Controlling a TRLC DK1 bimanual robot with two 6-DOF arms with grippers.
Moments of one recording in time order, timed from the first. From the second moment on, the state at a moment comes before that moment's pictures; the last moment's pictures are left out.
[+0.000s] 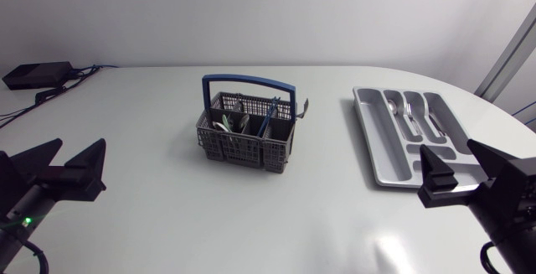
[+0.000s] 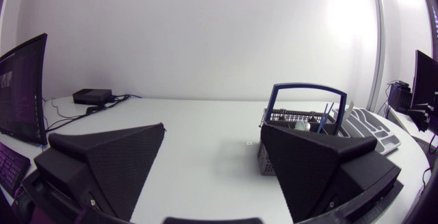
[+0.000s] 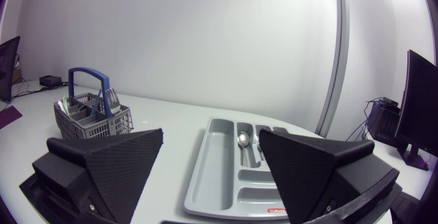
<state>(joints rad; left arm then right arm) -0.03 0.30 0.22 -0.06 0.00 -0.03 0.07 0.30 0.13 0.07 0.06 -0.10</state>
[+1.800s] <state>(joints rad) -0.23 1.34 0.81 -0.15 0.04 0.08 0.54 1.72 1.09 -0.28 0.07 0.55</state>
